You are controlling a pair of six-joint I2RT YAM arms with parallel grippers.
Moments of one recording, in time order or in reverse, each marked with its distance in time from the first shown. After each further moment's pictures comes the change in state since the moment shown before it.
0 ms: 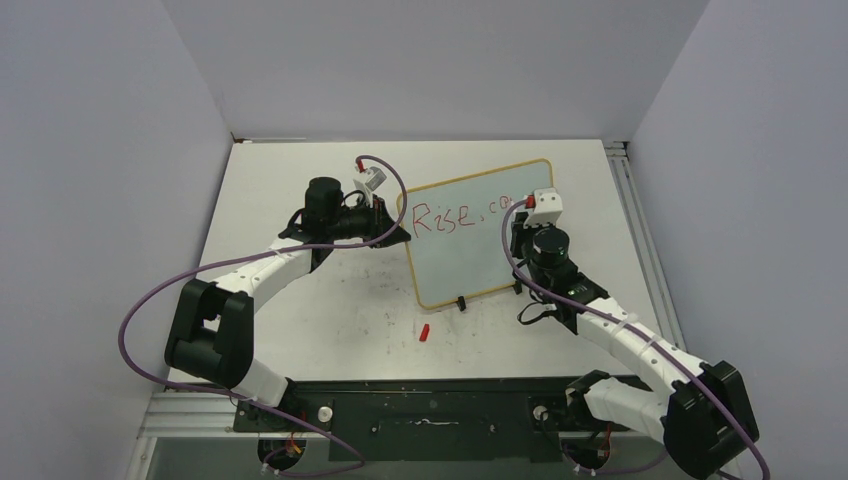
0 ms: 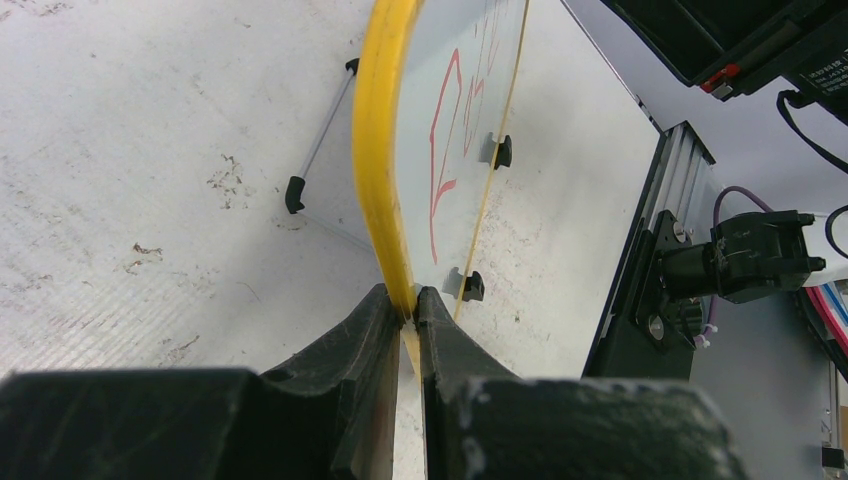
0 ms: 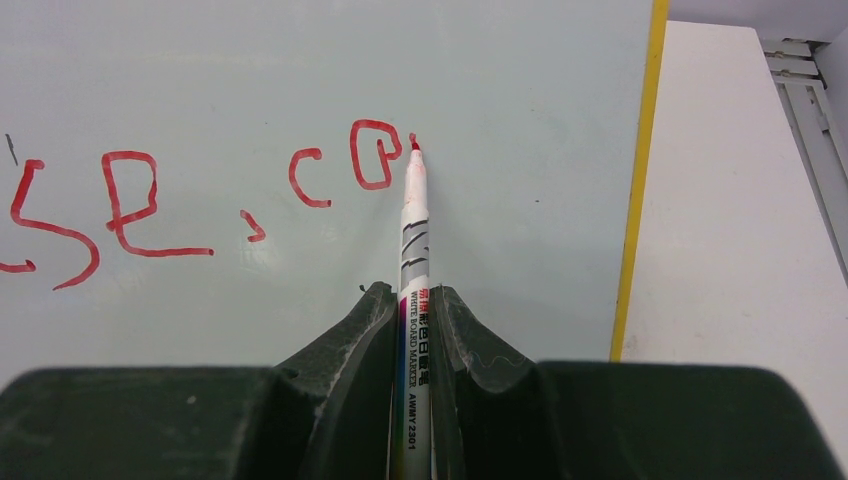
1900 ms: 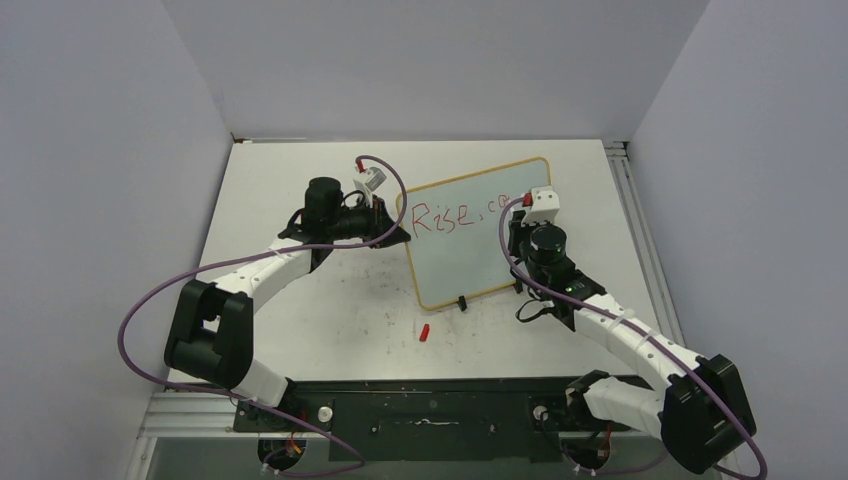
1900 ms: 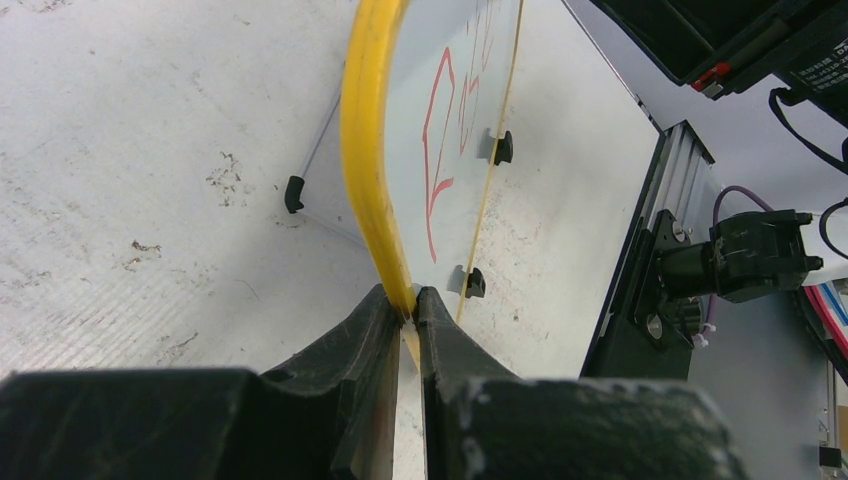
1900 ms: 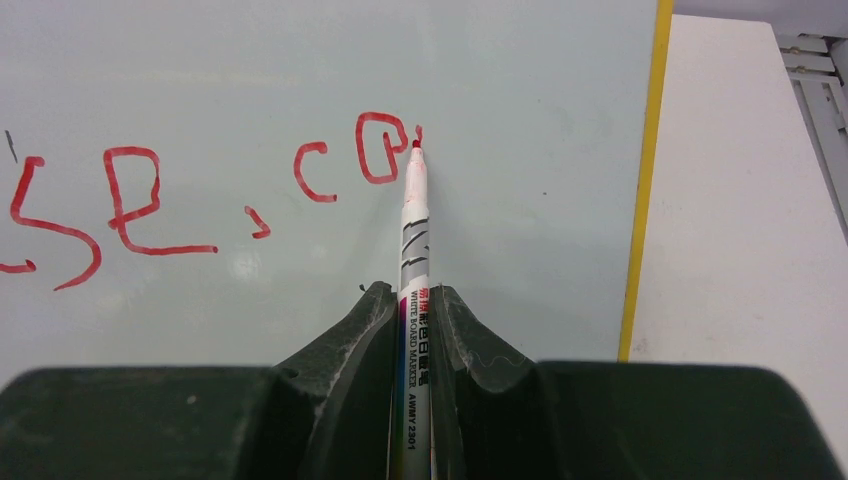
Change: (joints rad) left arm -0.002 -0.004 0.000 -0.008 -0.001 0.000; right arm 0.000 0.021 0.002 -0.007 -0.012 0.013
